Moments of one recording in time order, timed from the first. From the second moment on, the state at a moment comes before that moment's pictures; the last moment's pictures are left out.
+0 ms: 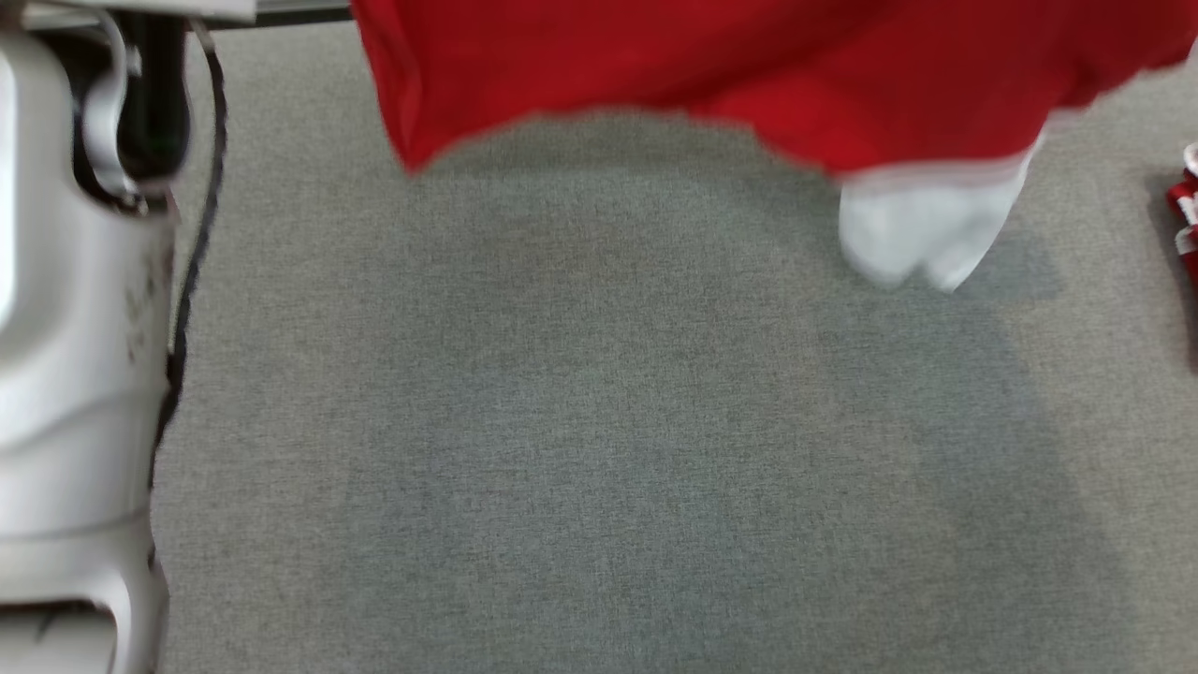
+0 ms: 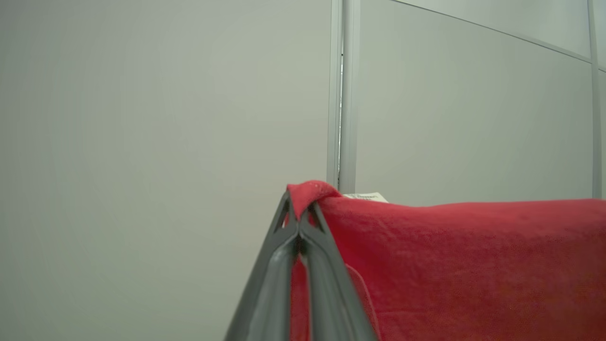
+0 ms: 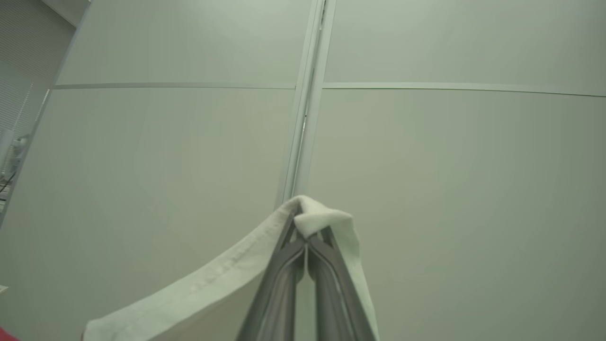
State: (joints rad) left arm -1.03 0.20 -0.16 0.25 -0.43 -0.01 -0.17; right arm -1.27 -0.47 0.21 0.18 0.46 0.13 -0.03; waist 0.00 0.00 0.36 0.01
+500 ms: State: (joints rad) left arm -1.24 0.16 -0.17 0.91 -0.40 -0.07 -0.26; right arm -1.45 -0.28 0.55 0.75 0.58 0.13 -0.23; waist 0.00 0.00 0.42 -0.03
